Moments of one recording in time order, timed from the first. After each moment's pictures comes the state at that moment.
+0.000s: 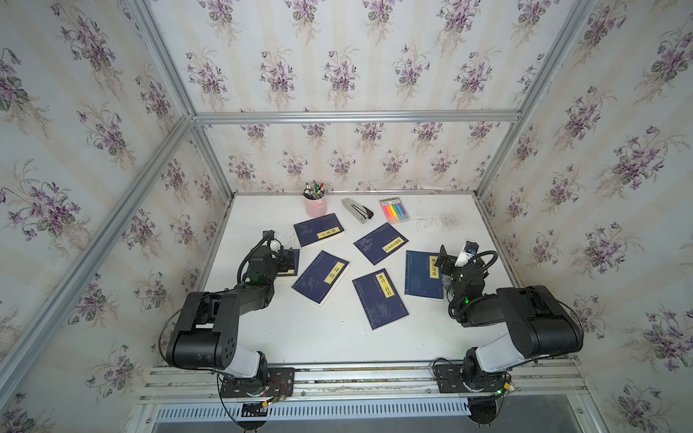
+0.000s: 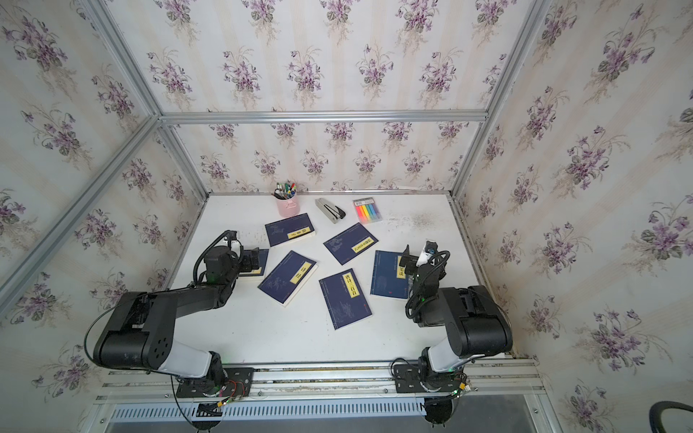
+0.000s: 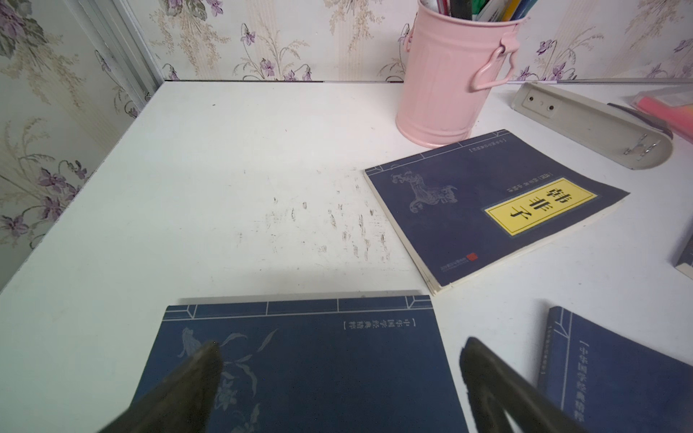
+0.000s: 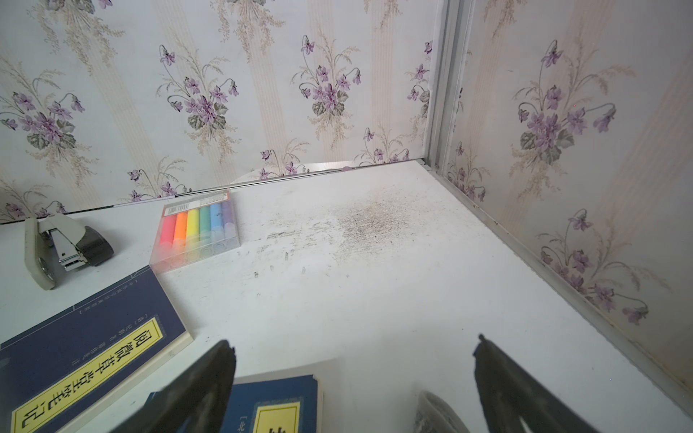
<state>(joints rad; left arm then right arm) 0.00 1.50 0.46 0.58 -0.05 -0.02 0.09 1.54 0.21 1.17 0.27 0.09</state>
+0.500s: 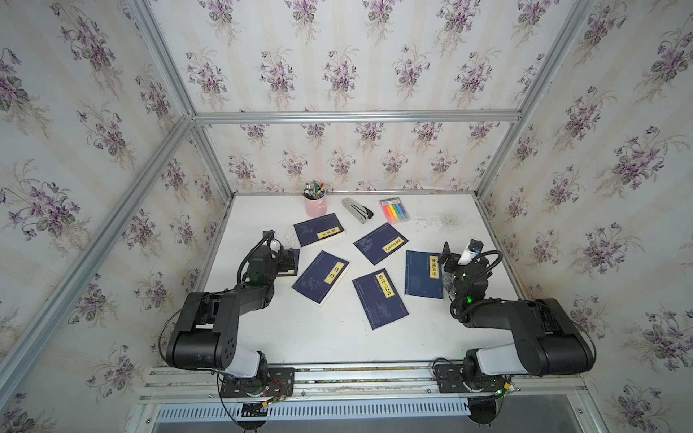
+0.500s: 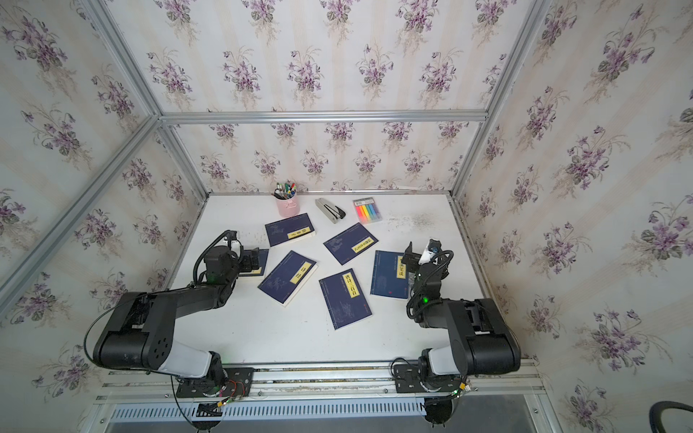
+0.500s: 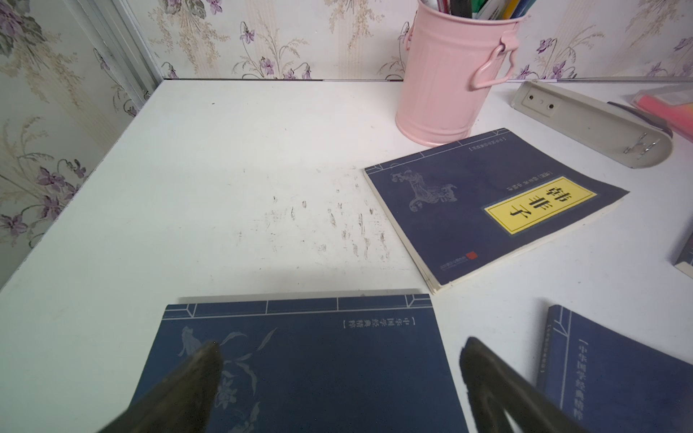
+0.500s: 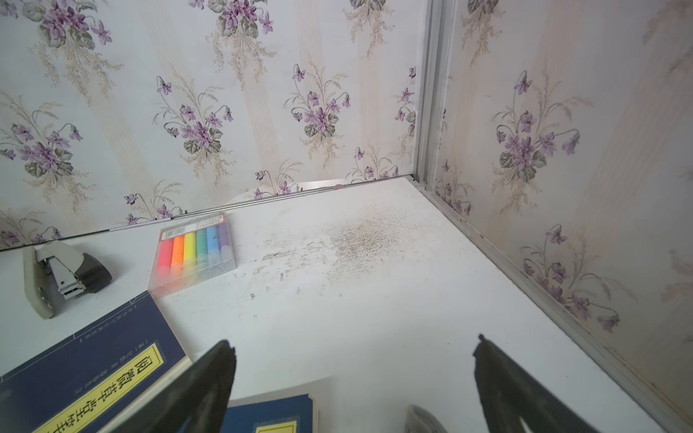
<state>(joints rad) 0.00 1.49 0.47 0.55 -0.05 -0.02 0.10 1.37 0.25 1.00 0.34 0.12</state>
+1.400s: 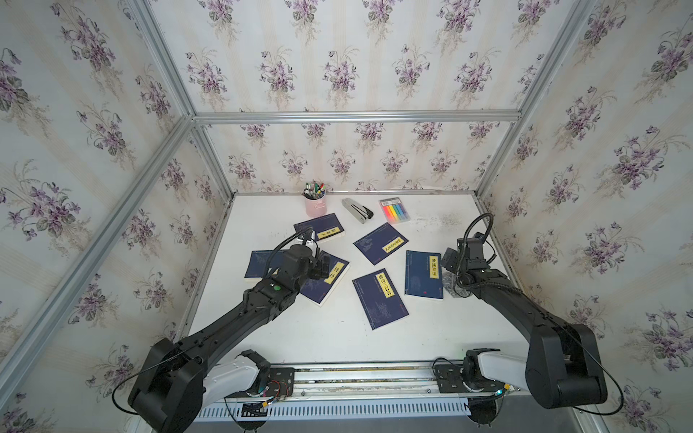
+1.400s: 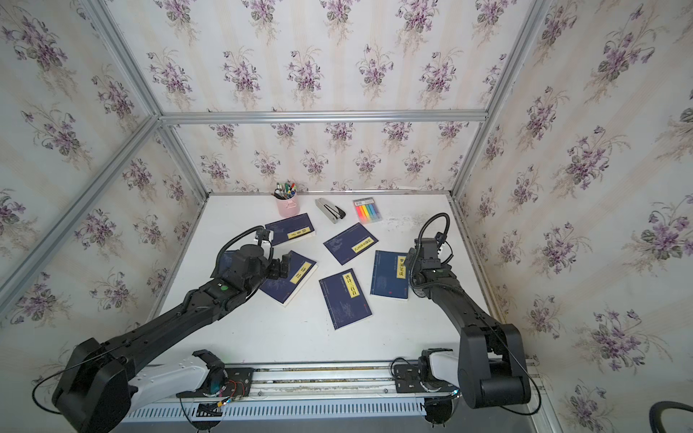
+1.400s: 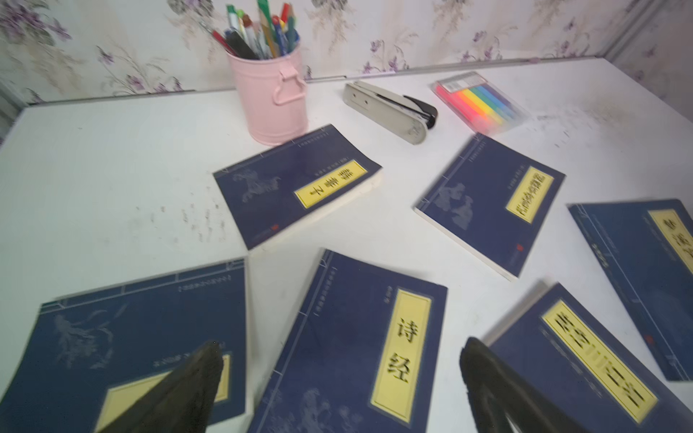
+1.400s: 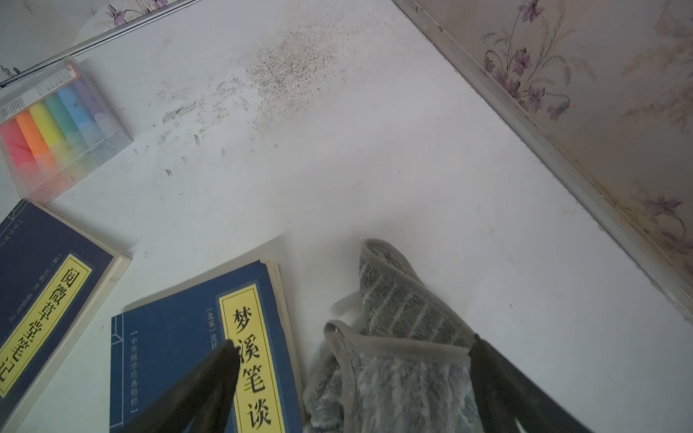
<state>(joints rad) -0.55 1.15 0.65 -0.10 -0.27 -0.25 0.10 1.23 0.62 -0.24 0.35 0.47</state>
